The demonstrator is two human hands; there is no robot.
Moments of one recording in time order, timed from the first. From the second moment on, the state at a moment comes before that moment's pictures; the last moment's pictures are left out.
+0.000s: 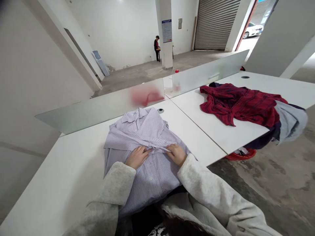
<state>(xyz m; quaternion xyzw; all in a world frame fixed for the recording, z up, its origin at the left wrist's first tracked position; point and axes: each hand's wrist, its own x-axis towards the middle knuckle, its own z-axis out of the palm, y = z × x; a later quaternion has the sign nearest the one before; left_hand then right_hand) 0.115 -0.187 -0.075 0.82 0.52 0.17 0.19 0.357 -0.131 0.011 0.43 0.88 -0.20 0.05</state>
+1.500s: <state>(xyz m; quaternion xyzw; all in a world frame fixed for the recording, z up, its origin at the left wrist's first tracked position) 0.149 -0.196 -0.048 0.78 0.54 0.19 0.23 0.391 -0.110 0.002 0.24 0.96 0.00 0.11</state>
